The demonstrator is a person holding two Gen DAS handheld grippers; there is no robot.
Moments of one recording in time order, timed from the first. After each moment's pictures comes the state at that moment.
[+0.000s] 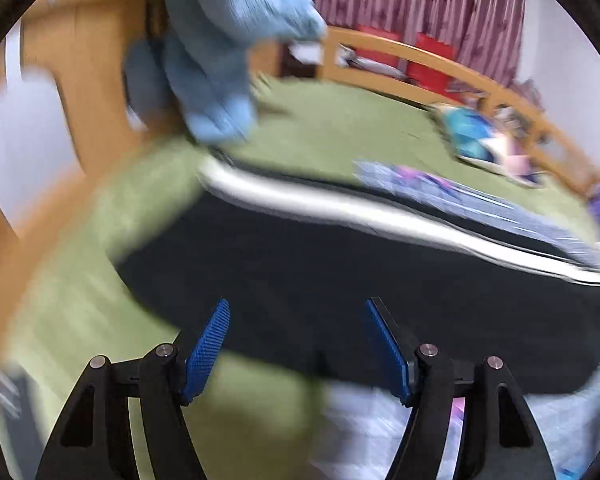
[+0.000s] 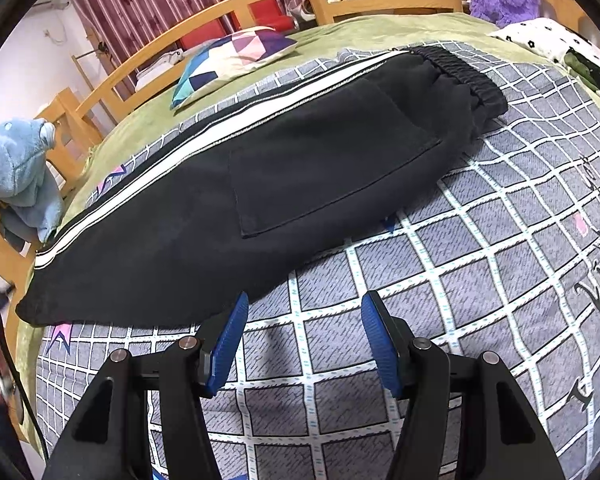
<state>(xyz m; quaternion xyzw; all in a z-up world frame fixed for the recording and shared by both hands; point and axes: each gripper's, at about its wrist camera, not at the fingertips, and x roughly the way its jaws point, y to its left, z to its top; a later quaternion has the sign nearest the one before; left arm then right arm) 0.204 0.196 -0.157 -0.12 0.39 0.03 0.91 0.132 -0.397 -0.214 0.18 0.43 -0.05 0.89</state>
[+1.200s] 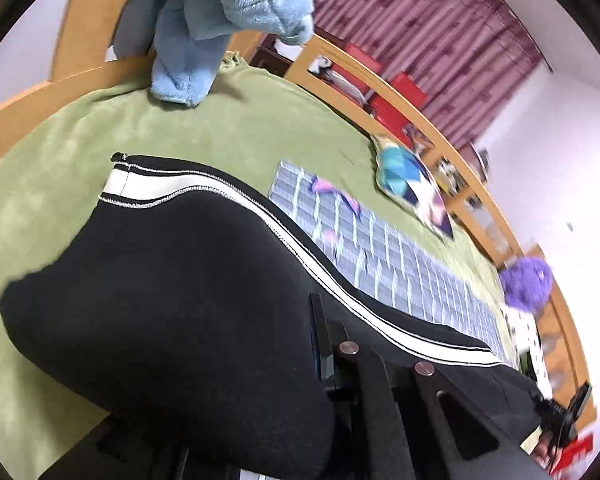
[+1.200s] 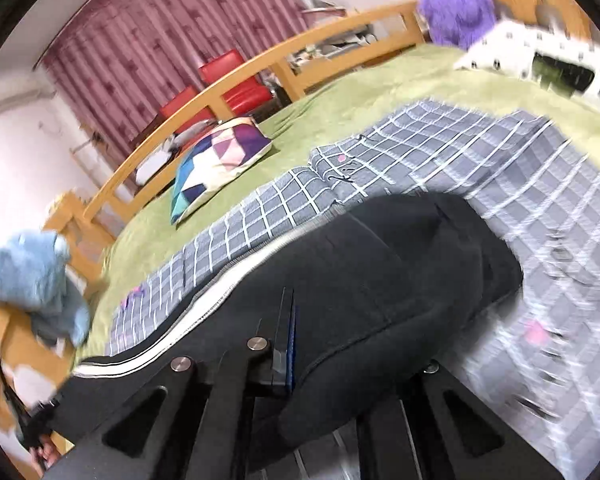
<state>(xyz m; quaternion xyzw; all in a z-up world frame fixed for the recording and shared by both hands) 0.168 0.181 -0.133 -0.28 0.36 -0.05 0.89 0.149 -0.479 -0.127 0.27 0.32 -0.06 0.91</state>
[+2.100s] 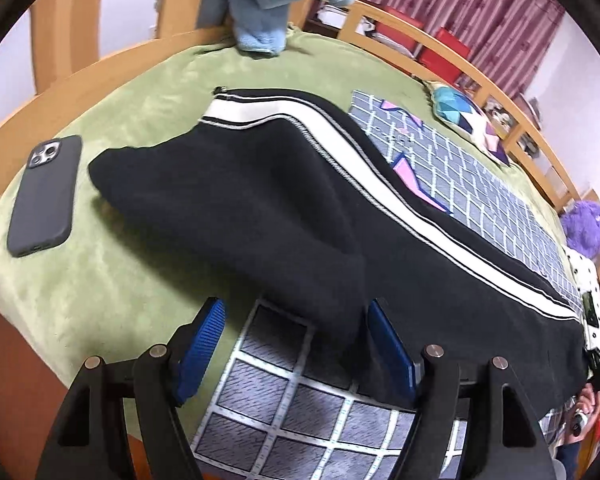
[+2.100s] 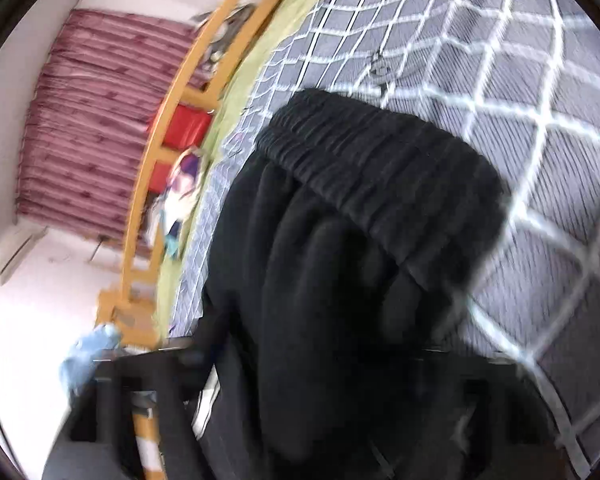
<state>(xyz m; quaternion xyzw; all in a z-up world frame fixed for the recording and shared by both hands) 0.022 0.184 -0.176 -0.20 0.44 0.06 0.88 0.035 -0.590 -0.254 0.52 0.30 -0.08 0.79</state>
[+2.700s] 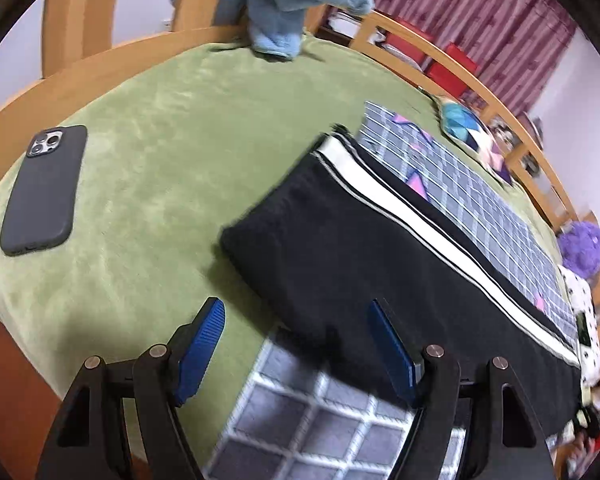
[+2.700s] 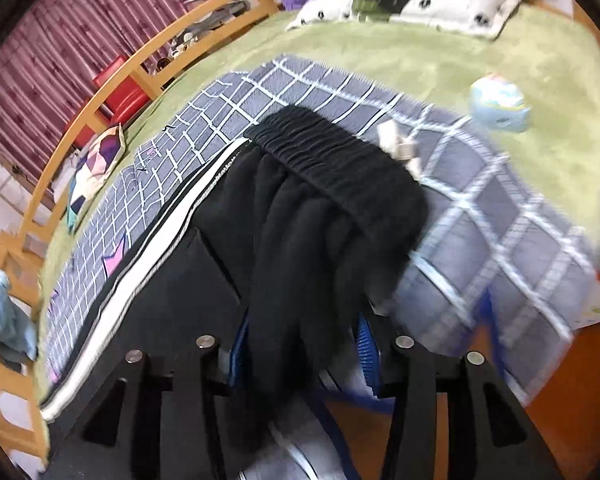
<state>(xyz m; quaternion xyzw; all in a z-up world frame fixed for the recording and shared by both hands) 0.031 0.207 -0.190 -0.23 0.42 0.06 0.88 -0.037 -0.686 -0.212 0.32 0.39 -0.20 0.84</state>
